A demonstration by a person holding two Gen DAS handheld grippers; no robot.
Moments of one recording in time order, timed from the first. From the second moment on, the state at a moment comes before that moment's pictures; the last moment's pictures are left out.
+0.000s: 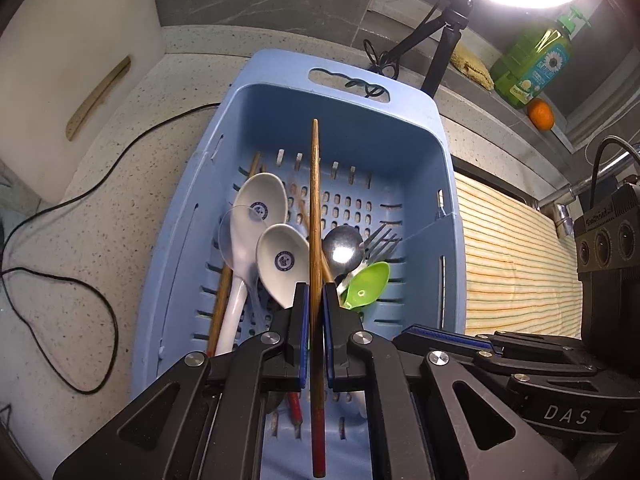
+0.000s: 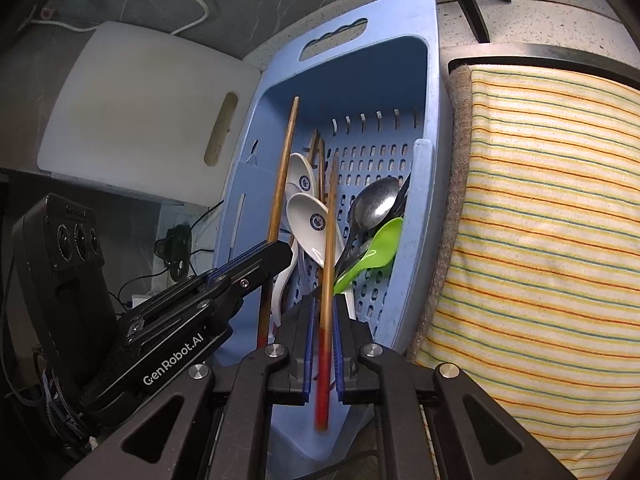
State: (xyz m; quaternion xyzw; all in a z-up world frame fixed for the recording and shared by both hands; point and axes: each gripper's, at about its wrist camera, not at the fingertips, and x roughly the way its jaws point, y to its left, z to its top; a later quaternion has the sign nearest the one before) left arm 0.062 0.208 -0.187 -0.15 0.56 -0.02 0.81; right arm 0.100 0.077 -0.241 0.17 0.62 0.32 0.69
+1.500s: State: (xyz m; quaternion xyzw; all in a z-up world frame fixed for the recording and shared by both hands) left arm -0.014 0.174 -0.107 -0.13 0.48 0.06 0.87; right arm 0.049 0.038 -0.149 0.00 0.48 0.37 0.80
